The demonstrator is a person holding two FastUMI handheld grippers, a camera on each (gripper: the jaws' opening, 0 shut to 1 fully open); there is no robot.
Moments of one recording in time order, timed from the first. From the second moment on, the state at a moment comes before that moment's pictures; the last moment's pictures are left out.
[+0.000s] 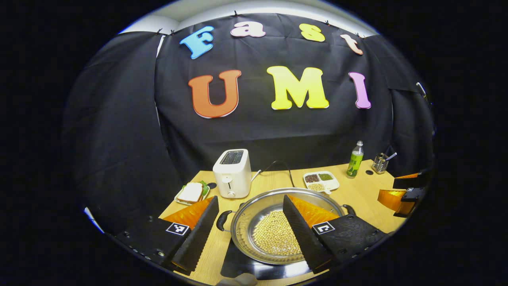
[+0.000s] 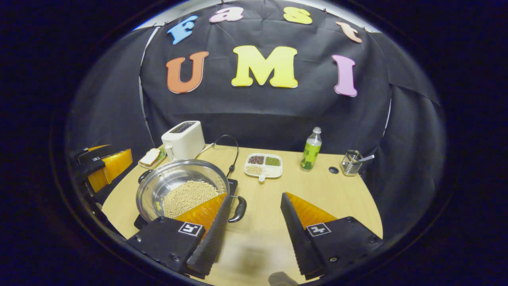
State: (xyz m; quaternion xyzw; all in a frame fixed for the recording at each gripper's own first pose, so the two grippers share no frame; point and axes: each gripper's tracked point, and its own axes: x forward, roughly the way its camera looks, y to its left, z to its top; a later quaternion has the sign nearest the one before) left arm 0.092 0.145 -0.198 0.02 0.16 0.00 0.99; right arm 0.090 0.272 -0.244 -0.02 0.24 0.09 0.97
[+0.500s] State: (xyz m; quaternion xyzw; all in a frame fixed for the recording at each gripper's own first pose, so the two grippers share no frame) left arm 0.018 0.040 -0.071 0.00 0.08 -0.02 1.00; right arm 0.031 0.140 -0.108 -0.02 0.12 0.08 0.99
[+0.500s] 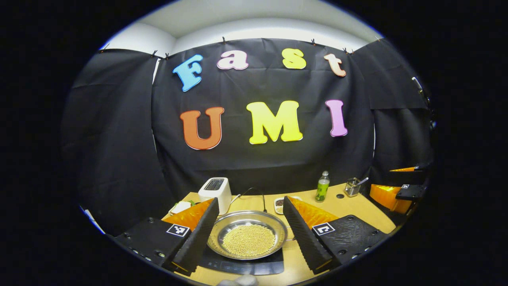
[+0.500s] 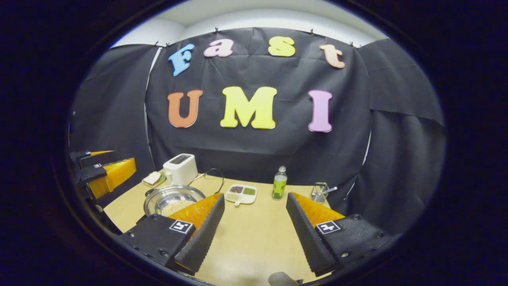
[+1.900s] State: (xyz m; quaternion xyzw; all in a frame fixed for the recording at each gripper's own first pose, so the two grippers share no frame) left arm -0.051 -0.078 0.067 -0.03 -0.04 -0.04 1.00; right arm -0.039 -0.040 0.018 0.04 0.01 0.03 1.00
